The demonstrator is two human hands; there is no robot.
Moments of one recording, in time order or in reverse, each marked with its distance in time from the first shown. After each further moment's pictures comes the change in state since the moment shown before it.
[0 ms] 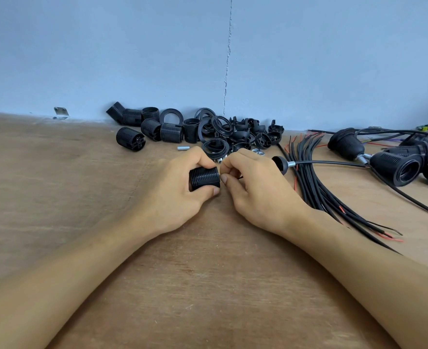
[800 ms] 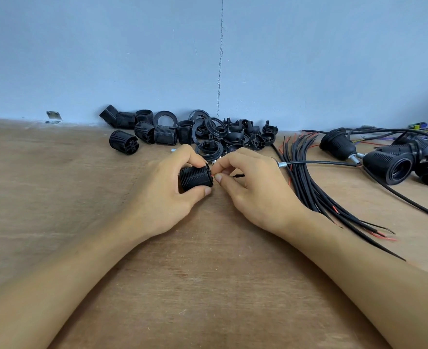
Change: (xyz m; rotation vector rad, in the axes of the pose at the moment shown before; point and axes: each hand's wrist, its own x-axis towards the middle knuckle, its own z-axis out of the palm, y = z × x) left_hand 0.001 -0.001 -0.003 -0.038 -0.002 0.016; right_hand -0.005 -0.004 -0.007 0.175 0.057 0.088
